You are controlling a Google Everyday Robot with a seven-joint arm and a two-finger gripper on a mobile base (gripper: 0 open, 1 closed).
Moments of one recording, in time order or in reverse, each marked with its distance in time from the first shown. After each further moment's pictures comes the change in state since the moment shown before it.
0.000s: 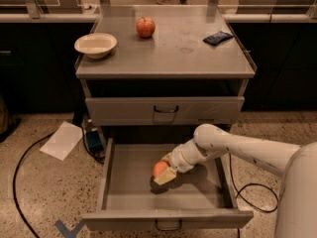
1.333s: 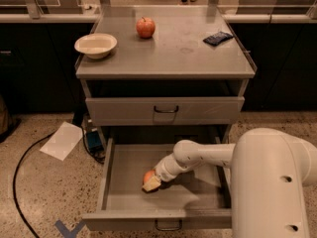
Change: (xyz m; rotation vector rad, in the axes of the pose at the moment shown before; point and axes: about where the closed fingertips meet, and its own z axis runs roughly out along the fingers) arm 0.029 -0.033 0.107 0.071 0.051 0.145
